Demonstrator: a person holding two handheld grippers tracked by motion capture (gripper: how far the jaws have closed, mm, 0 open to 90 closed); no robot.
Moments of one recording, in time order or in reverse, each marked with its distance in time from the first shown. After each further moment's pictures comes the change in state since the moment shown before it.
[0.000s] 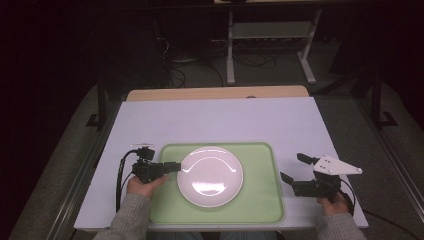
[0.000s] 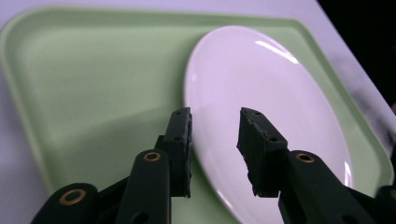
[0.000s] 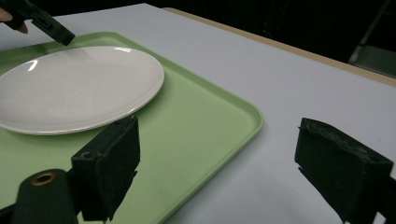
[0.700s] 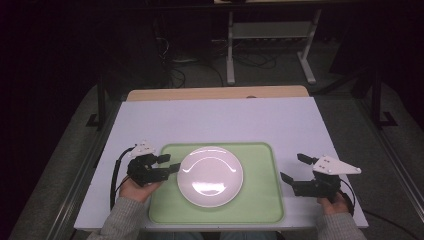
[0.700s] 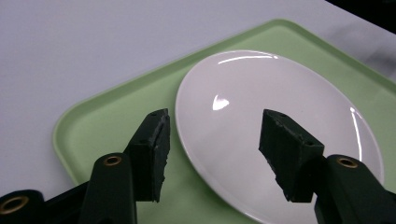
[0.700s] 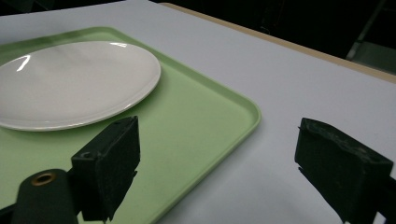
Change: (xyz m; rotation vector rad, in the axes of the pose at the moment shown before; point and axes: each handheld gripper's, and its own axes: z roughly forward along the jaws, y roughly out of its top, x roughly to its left) left arm -0.029 -0.002 -0.024 -0.105 0.101 0.383; right arm -0.001 -0.001 0.001 0.014 -0.011 -0.002
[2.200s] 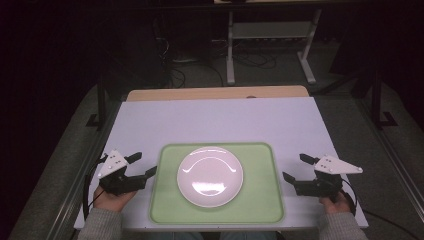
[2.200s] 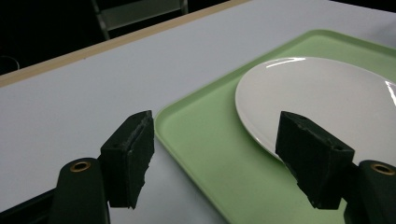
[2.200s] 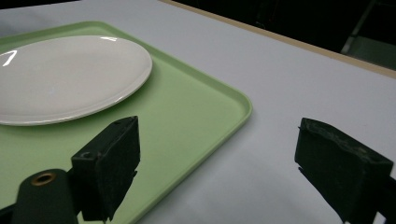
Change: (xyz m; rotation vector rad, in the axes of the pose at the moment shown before) left arm 0.015 -0.030 -0.056 -0.149 0.172 0.138; right arm -0.005 -0.003 -0.001 0.017 -0.017 0.008
